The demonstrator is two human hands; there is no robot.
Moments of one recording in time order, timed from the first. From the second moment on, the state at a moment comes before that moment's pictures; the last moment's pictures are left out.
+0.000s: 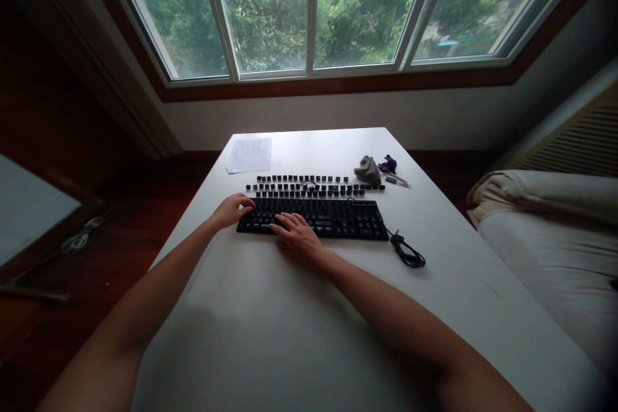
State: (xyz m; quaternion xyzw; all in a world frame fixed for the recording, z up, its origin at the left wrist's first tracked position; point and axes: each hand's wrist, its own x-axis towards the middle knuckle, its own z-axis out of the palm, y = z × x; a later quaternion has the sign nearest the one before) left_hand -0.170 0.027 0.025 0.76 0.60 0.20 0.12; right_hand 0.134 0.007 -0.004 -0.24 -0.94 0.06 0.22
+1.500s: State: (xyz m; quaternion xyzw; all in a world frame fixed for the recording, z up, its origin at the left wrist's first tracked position) left_hand -0.176 0.056 0.011 0.69 0.64 0.22 0.26; right_hand 0.133 0.007 -0.009 -0.24 -0.94 0.06 0.22
